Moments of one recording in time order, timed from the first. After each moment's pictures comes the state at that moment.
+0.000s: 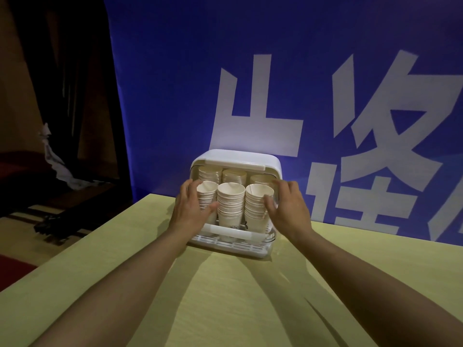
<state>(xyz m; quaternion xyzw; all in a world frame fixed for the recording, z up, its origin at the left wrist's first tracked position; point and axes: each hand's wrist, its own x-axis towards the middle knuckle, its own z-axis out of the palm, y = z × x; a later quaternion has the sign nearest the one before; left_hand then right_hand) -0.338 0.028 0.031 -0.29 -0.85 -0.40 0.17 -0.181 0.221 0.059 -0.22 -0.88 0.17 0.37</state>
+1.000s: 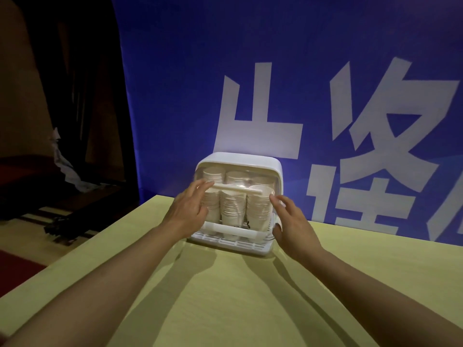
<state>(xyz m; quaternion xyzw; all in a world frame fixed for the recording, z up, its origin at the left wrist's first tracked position) -0.323 -0.013 0.052 -0.43 -0.83 -0.31 0.16 -0.137 0.212 0.034 -0.16 -0.94 0.11 0.28</state>
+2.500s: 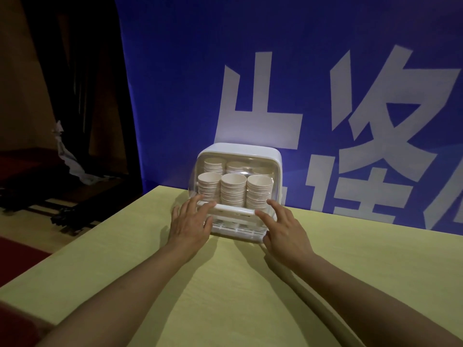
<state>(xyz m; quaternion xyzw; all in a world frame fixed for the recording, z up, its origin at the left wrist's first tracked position) -0.295 -0.012 -0.015 -0.34 -0.89 -0.21 0.23 -0.119 0.182 0.009 -0.15 -0.97 0.02 0.20</state>
